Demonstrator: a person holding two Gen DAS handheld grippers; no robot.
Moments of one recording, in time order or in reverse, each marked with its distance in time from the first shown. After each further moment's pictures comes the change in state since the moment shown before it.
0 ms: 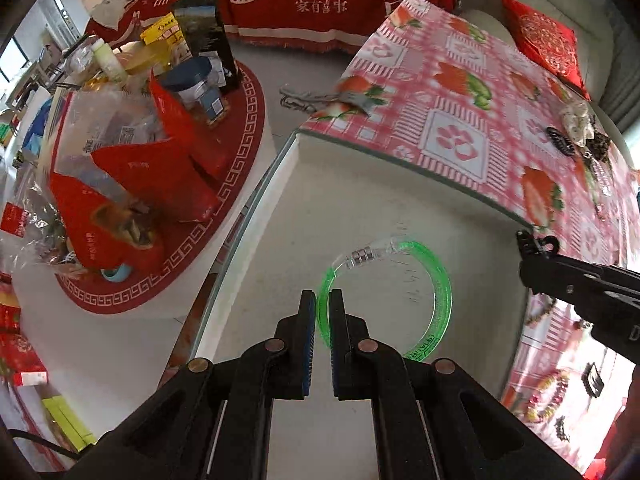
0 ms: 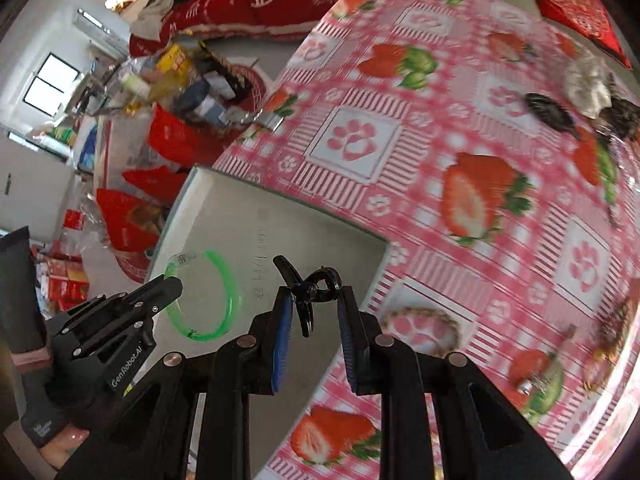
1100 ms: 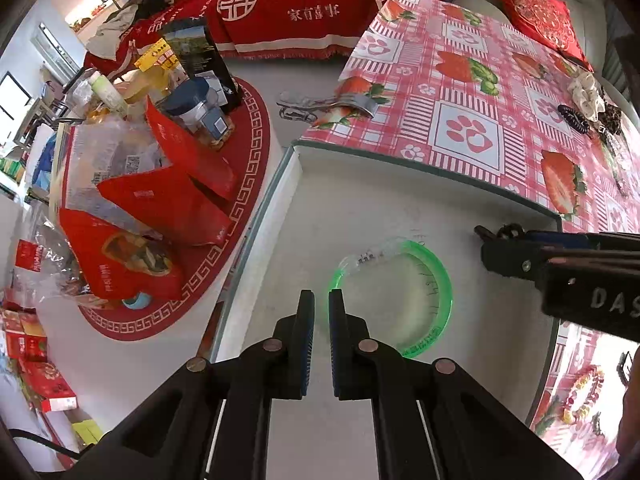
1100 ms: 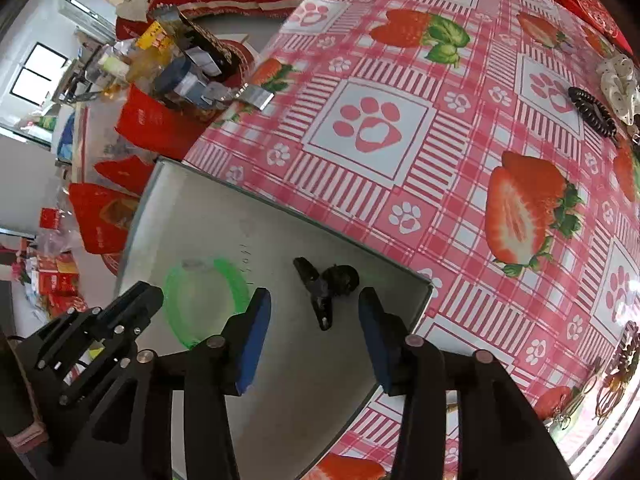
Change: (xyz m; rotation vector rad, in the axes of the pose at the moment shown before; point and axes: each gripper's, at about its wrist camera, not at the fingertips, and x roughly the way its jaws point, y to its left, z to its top) left arm 0.008 -0.008 0.005 0.097 -0.031 0.090; right arm 0.050 0.003 0.025 0.013 0.073 -0.028
